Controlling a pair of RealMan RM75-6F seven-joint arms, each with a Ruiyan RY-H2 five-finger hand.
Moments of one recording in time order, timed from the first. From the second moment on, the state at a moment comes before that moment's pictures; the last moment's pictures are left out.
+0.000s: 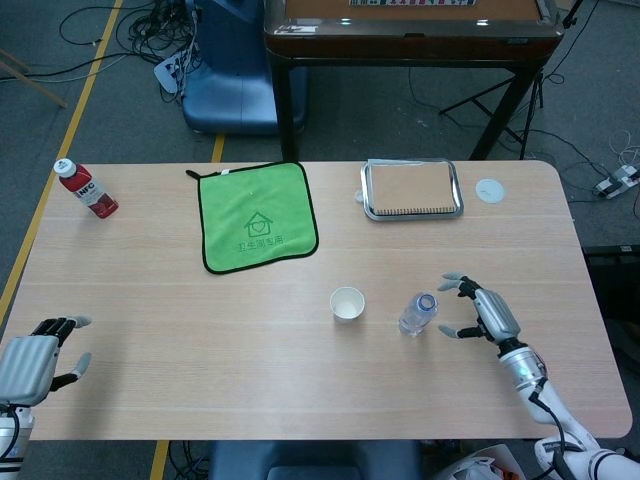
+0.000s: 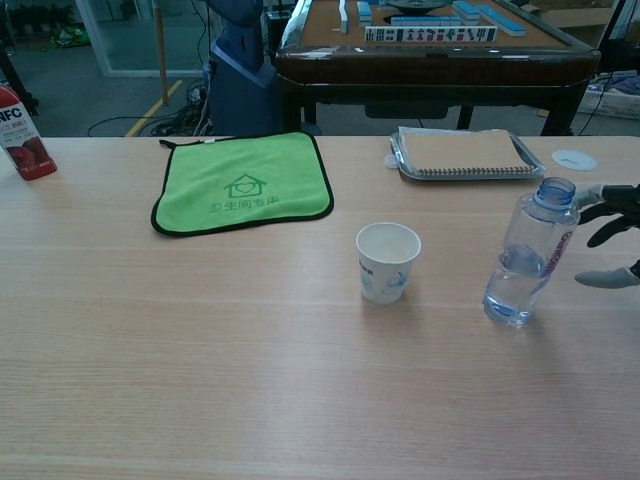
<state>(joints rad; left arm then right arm) -0.13 -1.14 -0.04 -1.61 1.45 1.43 0.12 0.40 -1.55 0.06 -1.04 -1.53 1.10 0.74</state>
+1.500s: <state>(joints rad) -0.13 -1.13 -0.04 -1.62 1.44 1.41 0.09 0.47 -1.73 -0.01 -0.83 -1.58 1.11 0.83</state>
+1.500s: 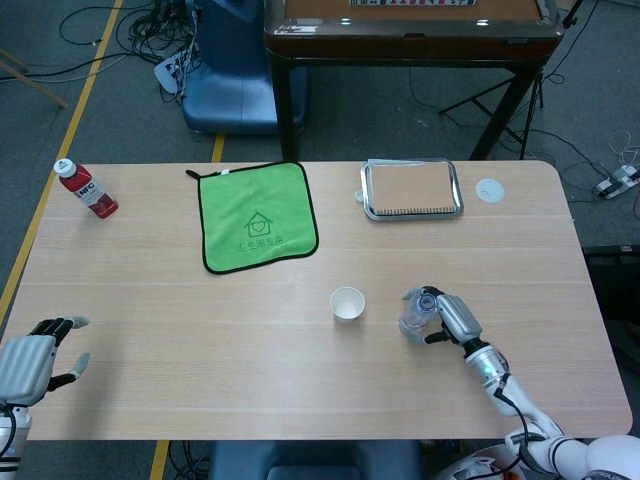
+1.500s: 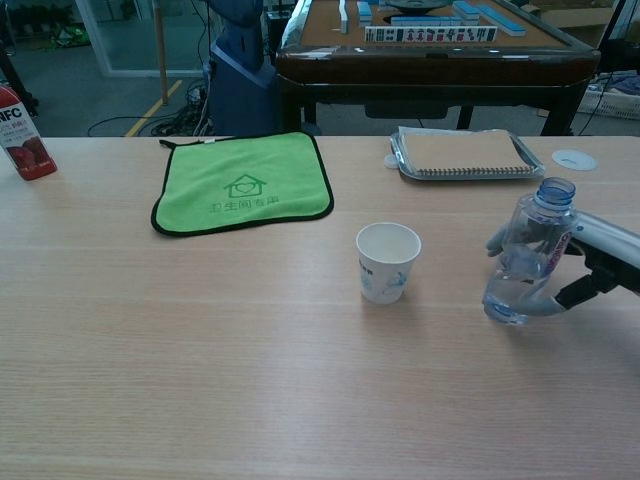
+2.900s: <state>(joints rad) -0.12 -1.12 -0.04 -1.63 1.44 1.42 0.10 0.47 -1.73 0.03 -0.89 -1.53 1.12 0.72</state>
